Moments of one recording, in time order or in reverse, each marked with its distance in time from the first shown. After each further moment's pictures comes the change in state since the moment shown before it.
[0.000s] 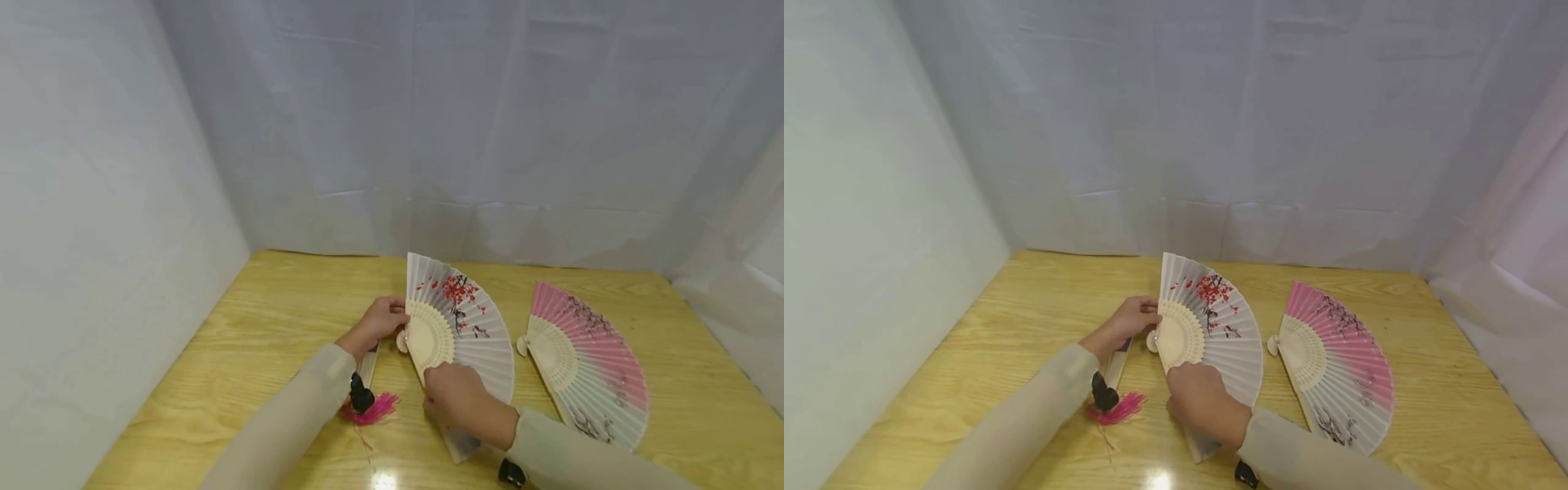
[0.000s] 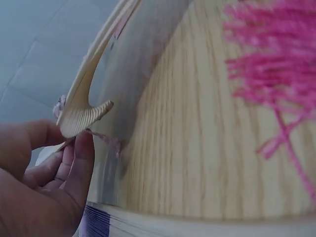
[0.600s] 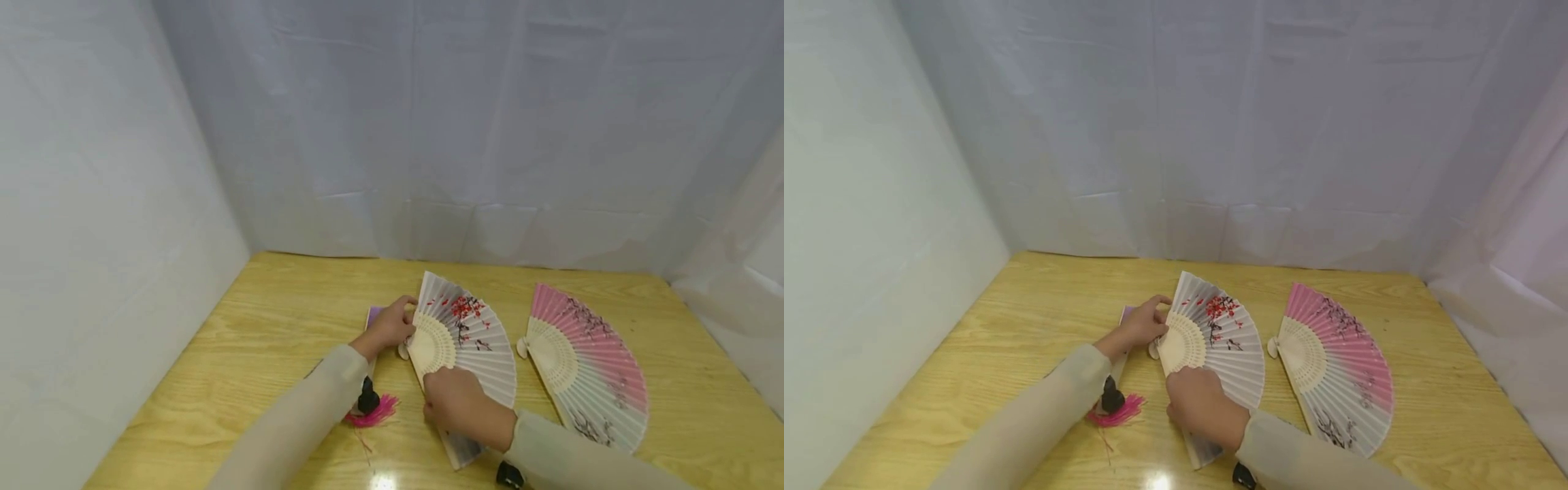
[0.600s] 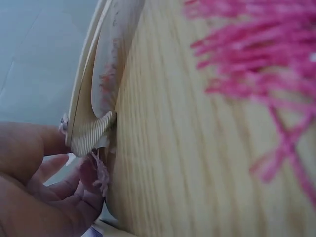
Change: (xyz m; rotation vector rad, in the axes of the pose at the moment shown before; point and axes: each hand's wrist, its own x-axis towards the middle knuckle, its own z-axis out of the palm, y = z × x) left_hand -0.002 0.012 0.003 0.341 -0.104 0.110; right_hand -0.002 -0.006 -0.012 0.003 -0.047 -0.008
